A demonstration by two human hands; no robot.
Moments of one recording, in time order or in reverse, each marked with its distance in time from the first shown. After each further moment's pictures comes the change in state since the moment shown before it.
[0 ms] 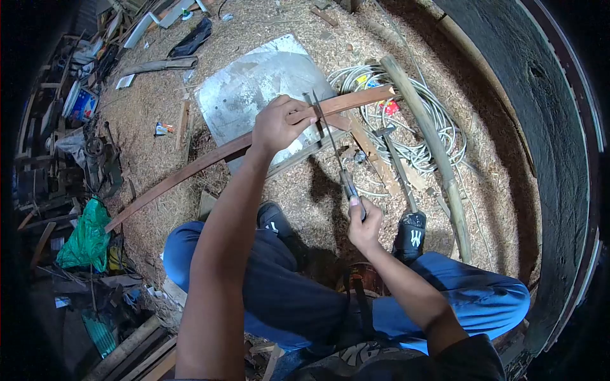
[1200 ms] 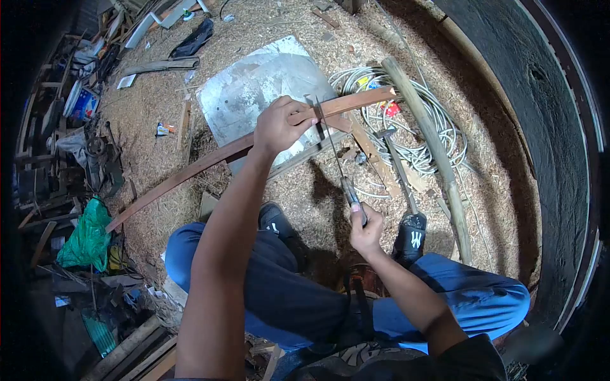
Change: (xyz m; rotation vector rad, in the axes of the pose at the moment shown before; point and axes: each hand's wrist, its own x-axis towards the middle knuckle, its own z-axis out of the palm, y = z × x) left_hand 0.001 0.001 -0.002 -0.040 -0.011 0.001; right_hand -0.003 0.002 -0.001 0.064 0.010 0.001
